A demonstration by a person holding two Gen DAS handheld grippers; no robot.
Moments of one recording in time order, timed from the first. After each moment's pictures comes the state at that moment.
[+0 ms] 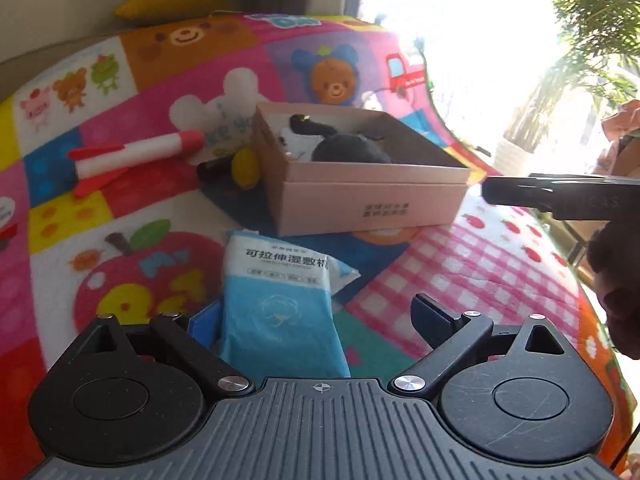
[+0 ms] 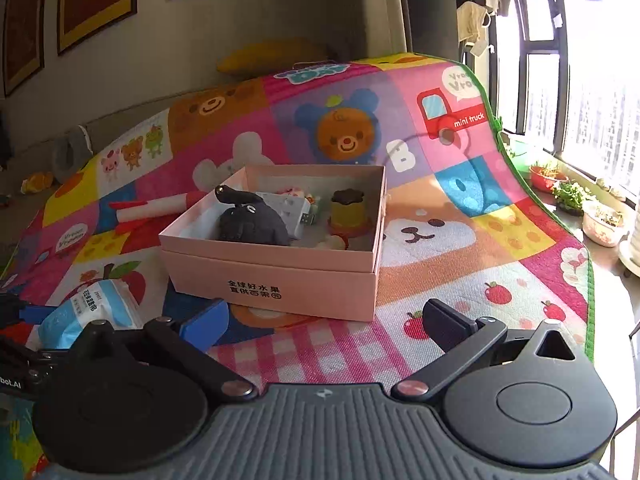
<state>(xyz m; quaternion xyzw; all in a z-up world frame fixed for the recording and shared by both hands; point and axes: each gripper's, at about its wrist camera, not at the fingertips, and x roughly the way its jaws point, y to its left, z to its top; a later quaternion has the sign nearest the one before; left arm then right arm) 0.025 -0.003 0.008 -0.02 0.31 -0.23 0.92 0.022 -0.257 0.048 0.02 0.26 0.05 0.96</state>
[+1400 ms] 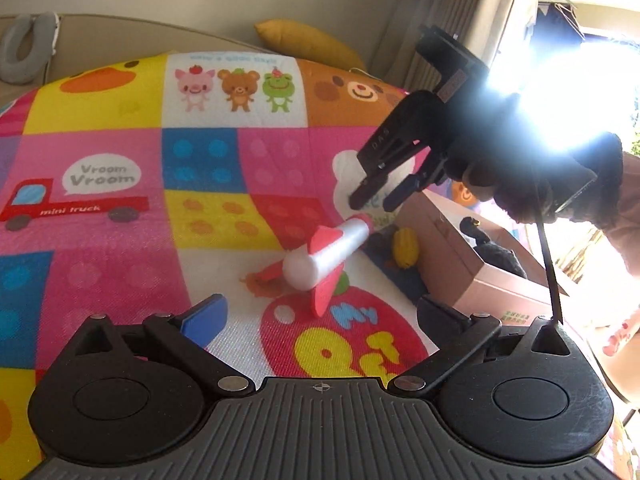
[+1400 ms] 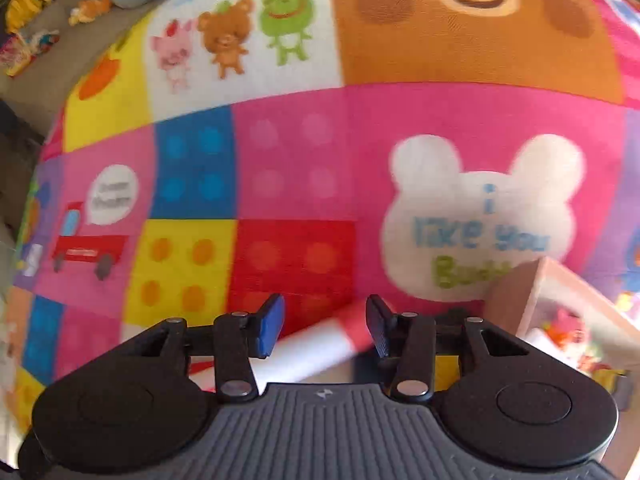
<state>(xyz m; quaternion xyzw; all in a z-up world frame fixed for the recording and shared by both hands) 0.038 0.139 -0.009 -0.17 0.25 -0.09 0.95 0.320 -0.023 0.070 -0.11 0.55 0.16 0.81</state>
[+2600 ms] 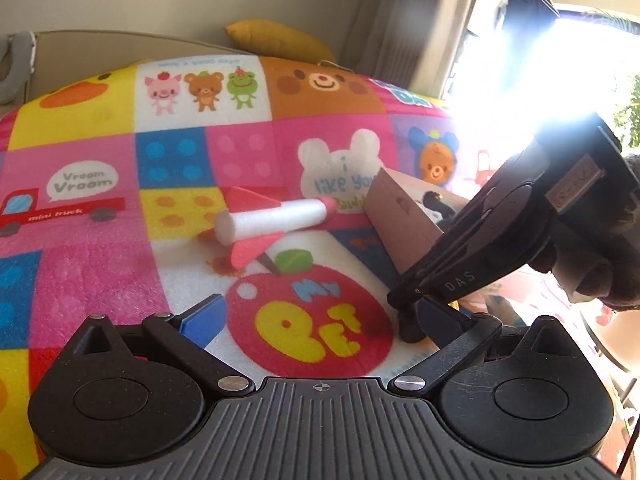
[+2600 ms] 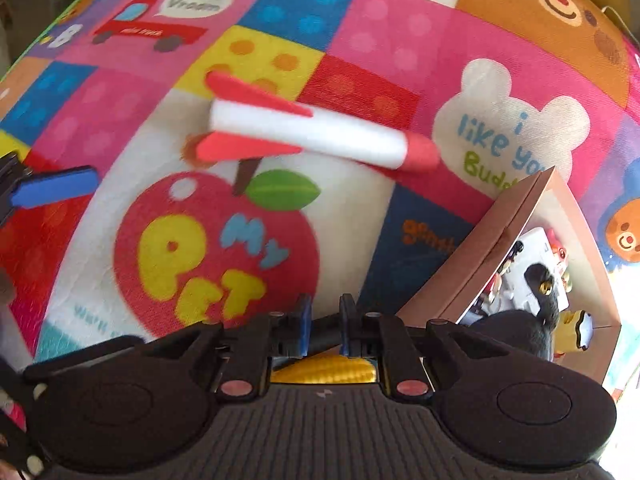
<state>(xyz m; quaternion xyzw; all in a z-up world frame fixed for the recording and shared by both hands) 0.015 0.110 -0.001 -0.13 0.25 -0.12 0.95 0.147 -0.022 0.059 -0.31 0.52 0.22 0.76</state>
